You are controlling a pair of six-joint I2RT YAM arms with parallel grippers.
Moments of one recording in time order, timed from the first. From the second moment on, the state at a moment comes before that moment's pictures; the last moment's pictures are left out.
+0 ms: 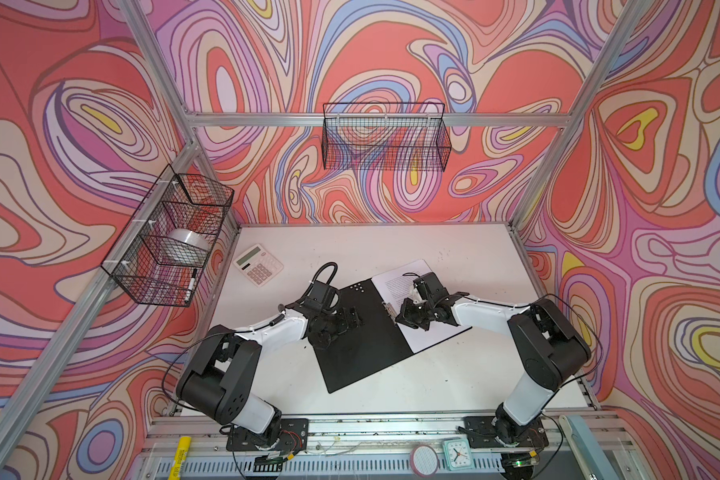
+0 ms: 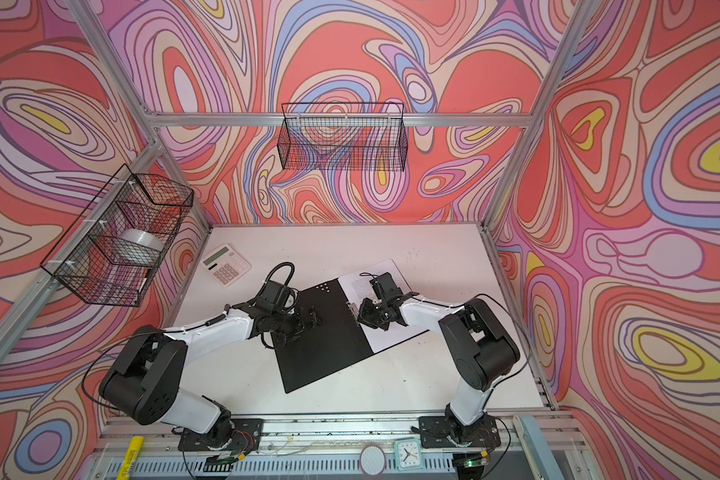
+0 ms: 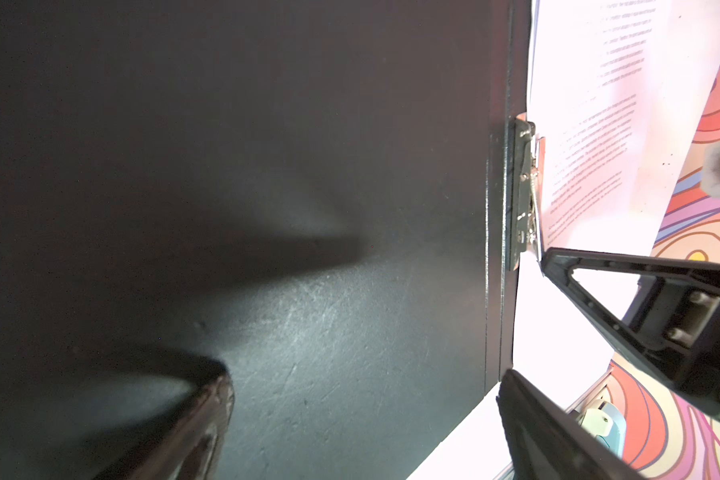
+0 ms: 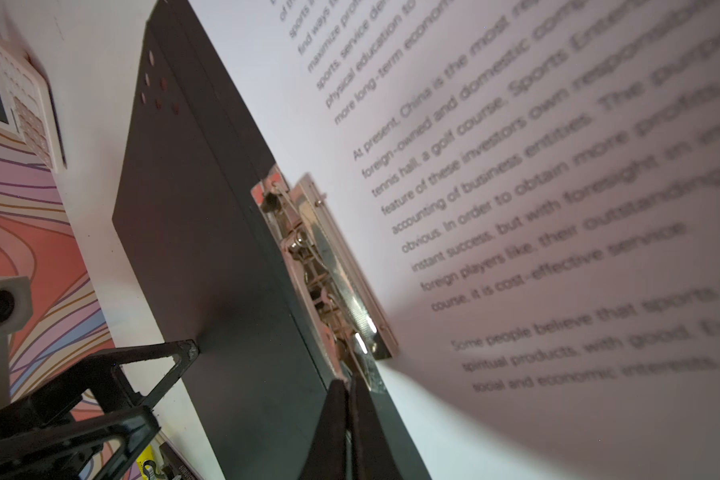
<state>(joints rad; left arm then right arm) -0.44 1.53 0.74 -0.30 0.36 -0.79 0.51 1.73 0.91 -0.20 -0.35 0.86</state>
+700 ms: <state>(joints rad) -0.44 1.53 0.74 -0.28 0.36 -0.78 0.53 1.77 0.89 -0.14 -0.32 0.85</state>
